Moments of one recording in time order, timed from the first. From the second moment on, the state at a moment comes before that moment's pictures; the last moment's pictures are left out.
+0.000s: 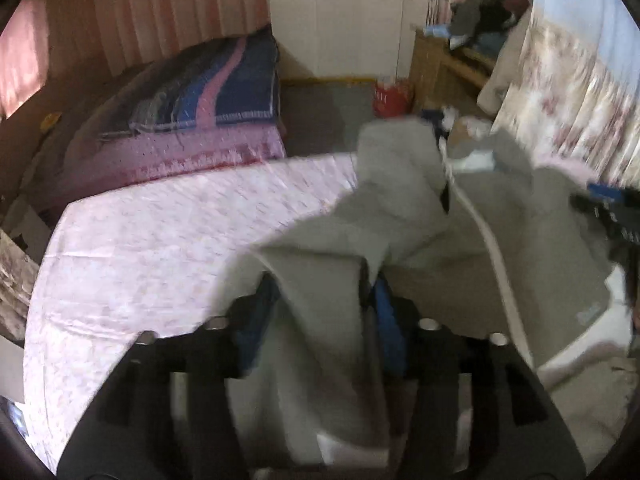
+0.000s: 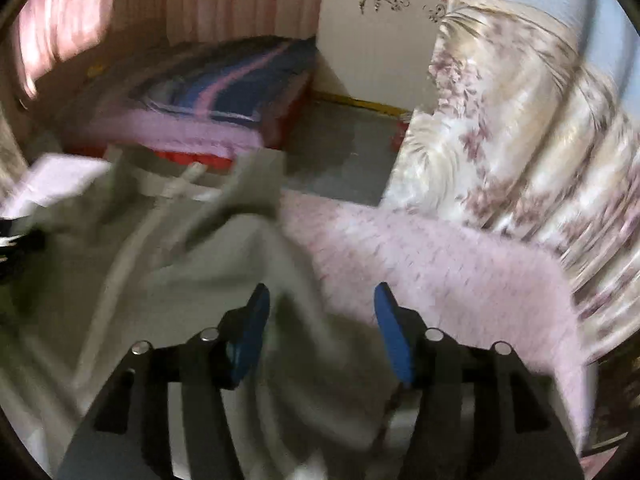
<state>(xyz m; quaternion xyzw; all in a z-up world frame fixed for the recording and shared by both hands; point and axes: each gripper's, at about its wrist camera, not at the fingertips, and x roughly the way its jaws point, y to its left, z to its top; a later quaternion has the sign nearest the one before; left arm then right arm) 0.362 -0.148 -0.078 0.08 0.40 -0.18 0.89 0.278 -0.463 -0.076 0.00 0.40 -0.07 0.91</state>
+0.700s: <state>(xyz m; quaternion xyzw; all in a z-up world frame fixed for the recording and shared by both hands) 0.205 0.014 -0.075 0.02 0.39 -0.08 0.92 0.099 -0.406 -0.118 0.09 0.47 0.04 0.88</state>
